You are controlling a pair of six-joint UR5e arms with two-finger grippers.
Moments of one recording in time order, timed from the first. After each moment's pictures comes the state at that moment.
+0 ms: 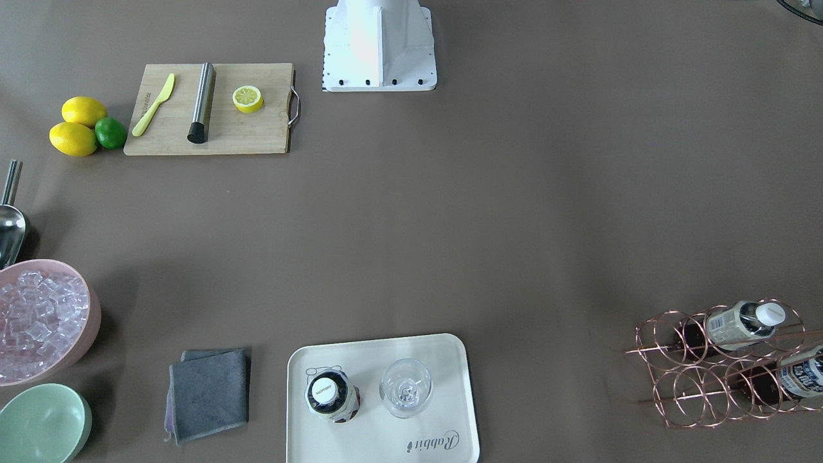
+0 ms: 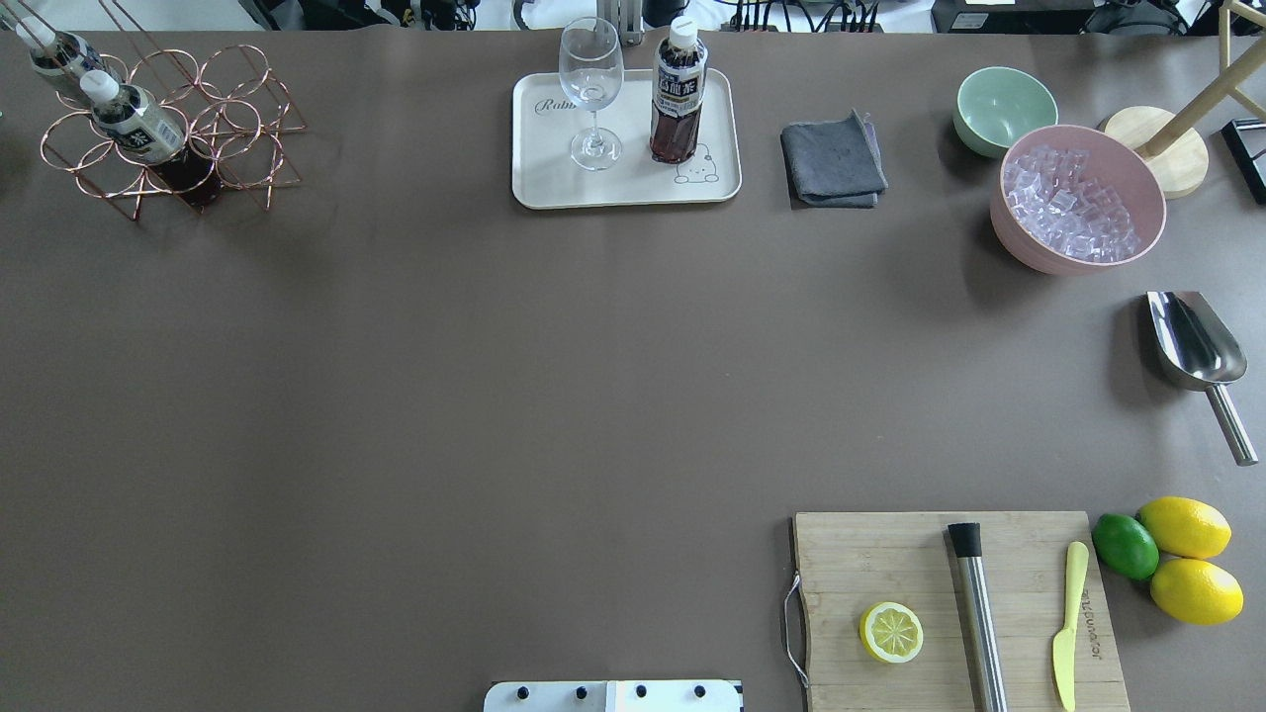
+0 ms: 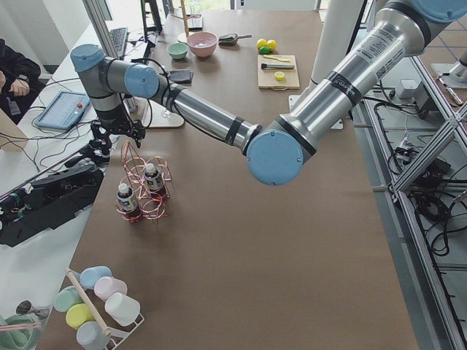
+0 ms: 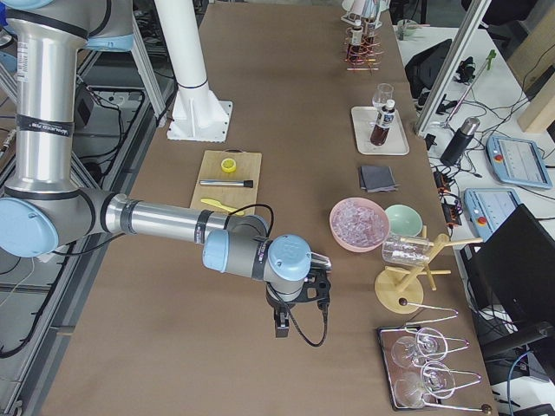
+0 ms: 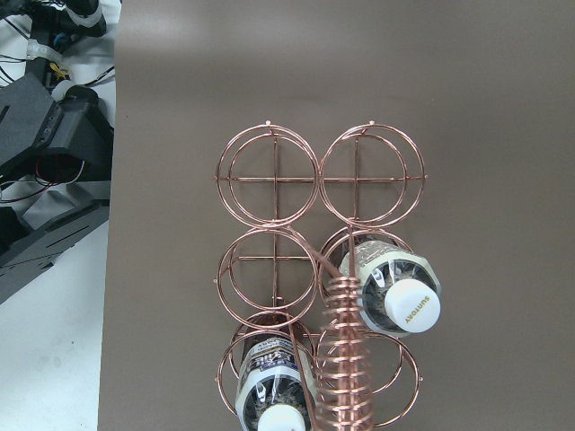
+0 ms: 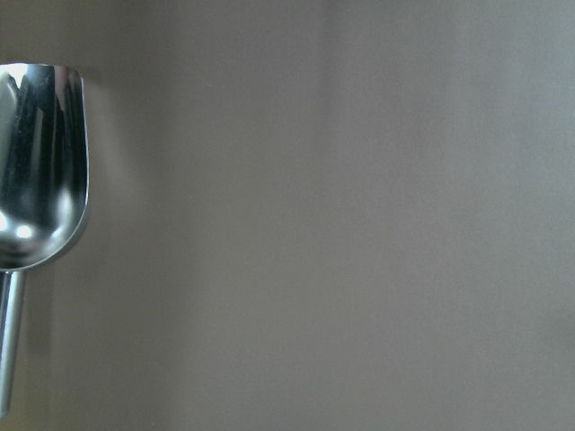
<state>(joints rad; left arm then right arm) -1.45 -2.31 -1.30 -1.29 -2.31 1.27 1.65 -1.71 1.62 -1.62 2.30 -0.24</state>
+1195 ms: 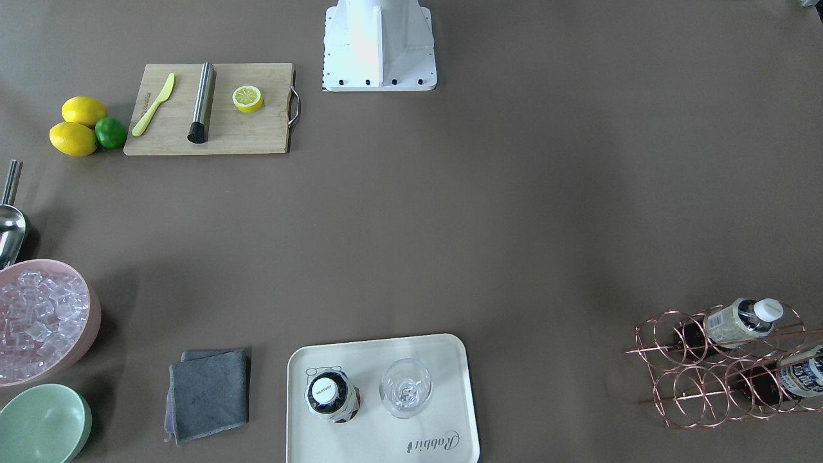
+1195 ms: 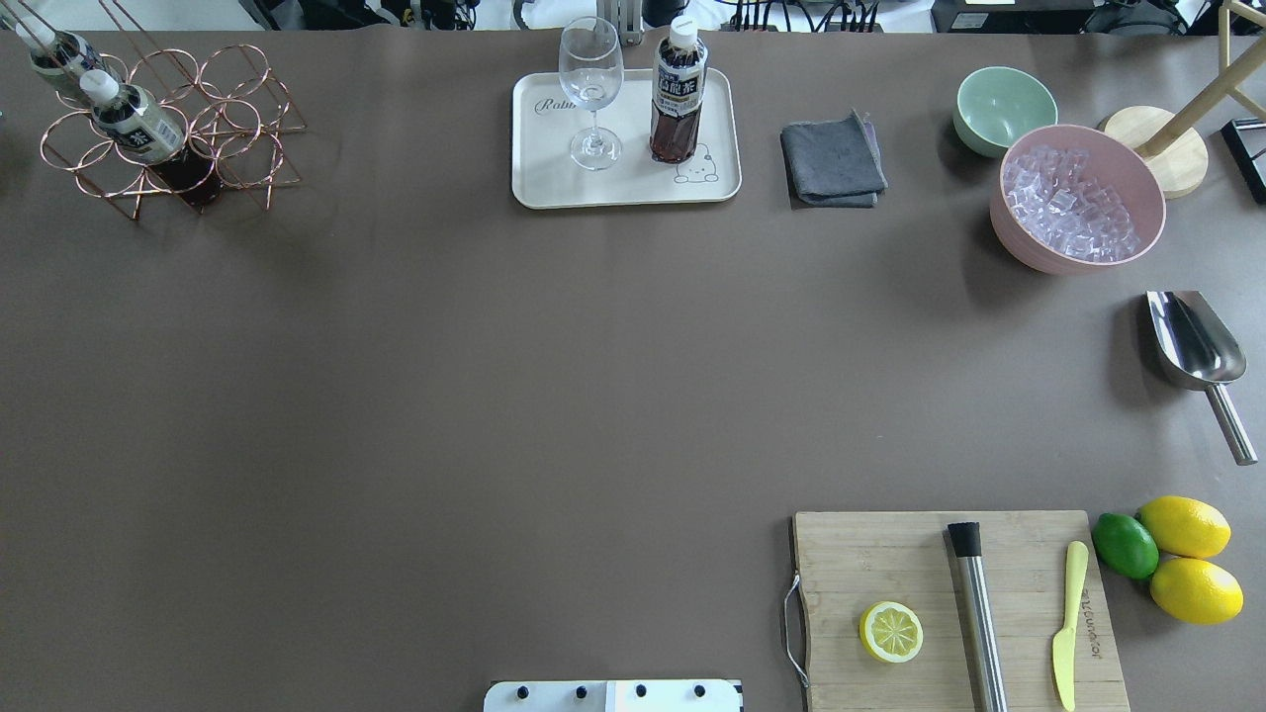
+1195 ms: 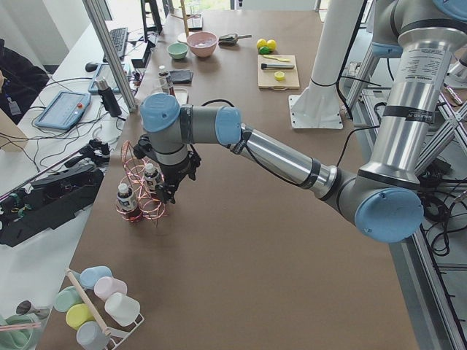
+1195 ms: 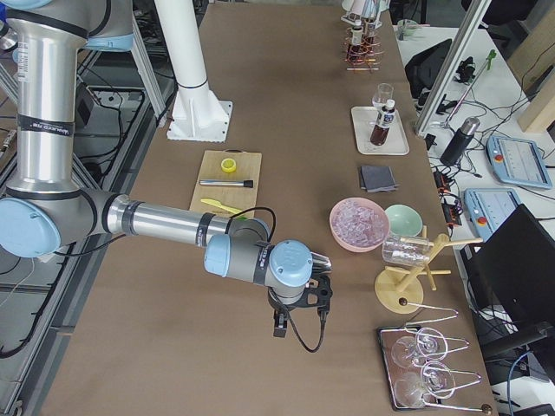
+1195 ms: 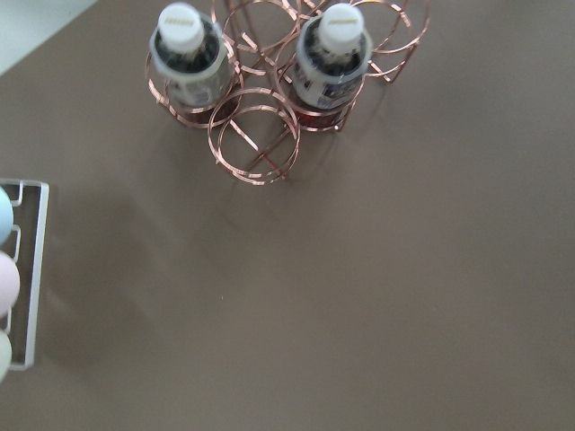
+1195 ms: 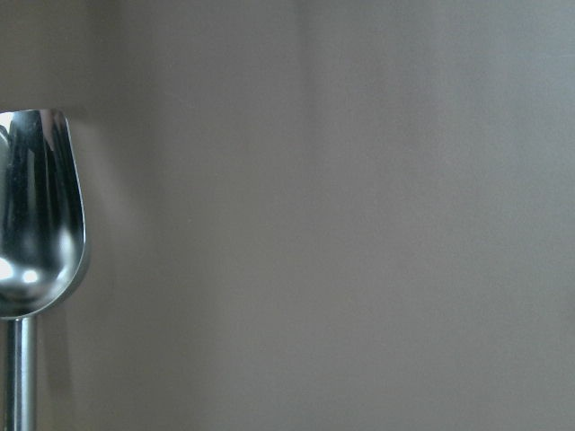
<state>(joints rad) -1.63 -1.78 -1.81 -1.12 -2.40 0.54 1.65 -1.70 1.59 -1.60 2.34 -0.12</state>
